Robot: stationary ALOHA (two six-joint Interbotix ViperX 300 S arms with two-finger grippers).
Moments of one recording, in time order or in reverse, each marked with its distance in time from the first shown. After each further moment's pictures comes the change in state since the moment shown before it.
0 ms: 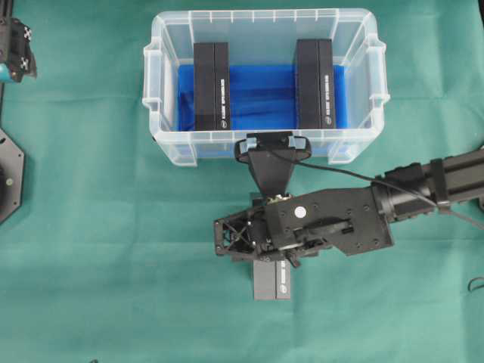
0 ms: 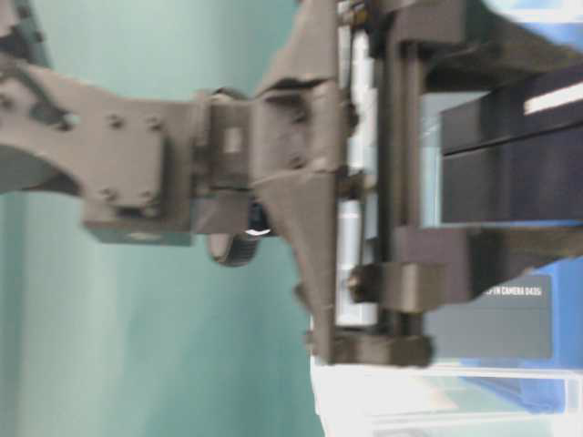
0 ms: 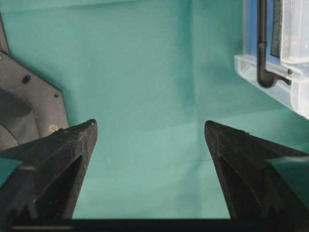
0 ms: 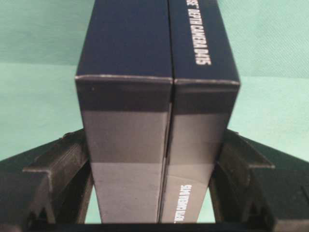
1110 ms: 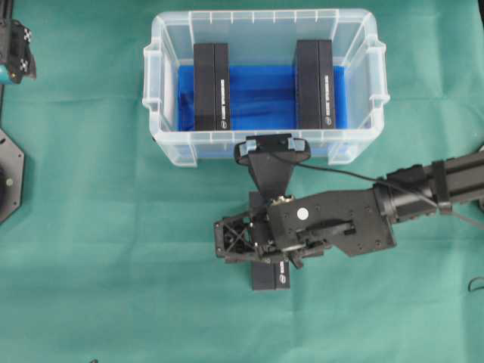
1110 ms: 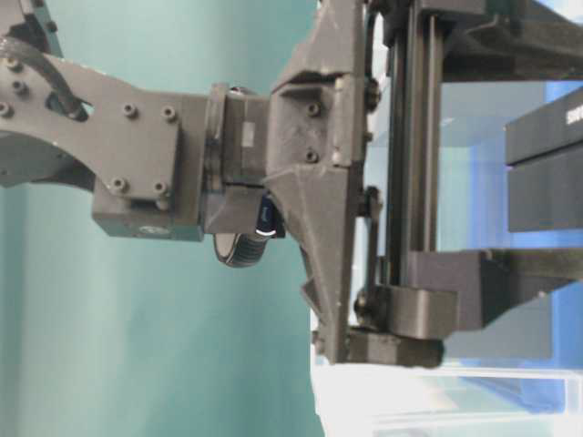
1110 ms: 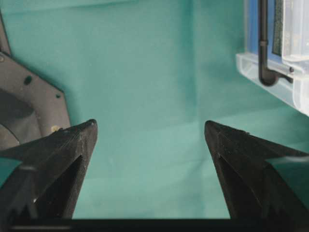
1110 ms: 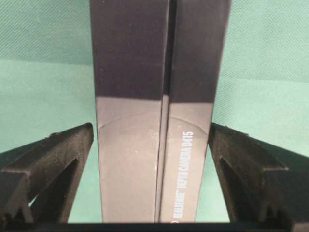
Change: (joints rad) left arm 0.002 -0.002 0.000 -0.002 0.002 0.015; right arm 0.005 -0.002 0.014 -0.006 -0.028 -0.012
